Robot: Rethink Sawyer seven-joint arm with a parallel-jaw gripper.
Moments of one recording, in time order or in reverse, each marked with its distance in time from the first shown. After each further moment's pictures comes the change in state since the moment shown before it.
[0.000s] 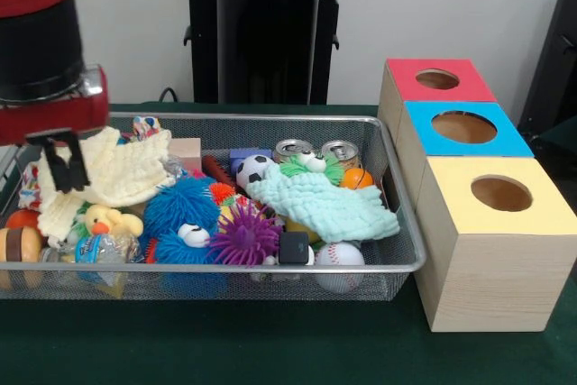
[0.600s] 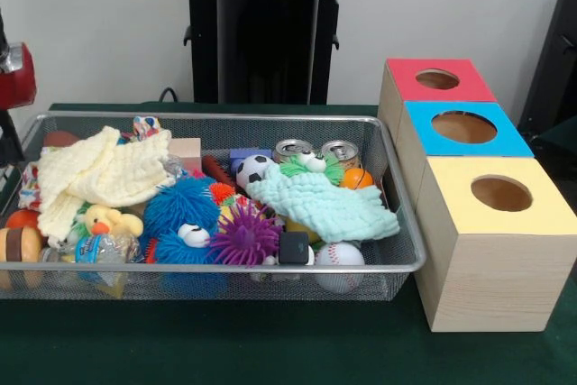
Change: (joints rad) arm -0.104 -0.027 0.000 0.058 -0.006 -0.014 -0.079
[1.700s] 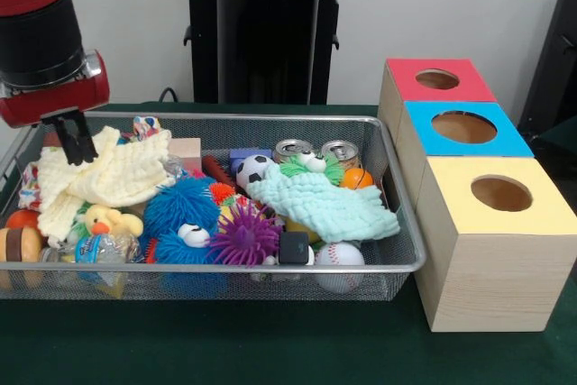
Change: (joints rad) arm -0.001 -0.041 0.026 0.194 -0.009 -0.084 0.000
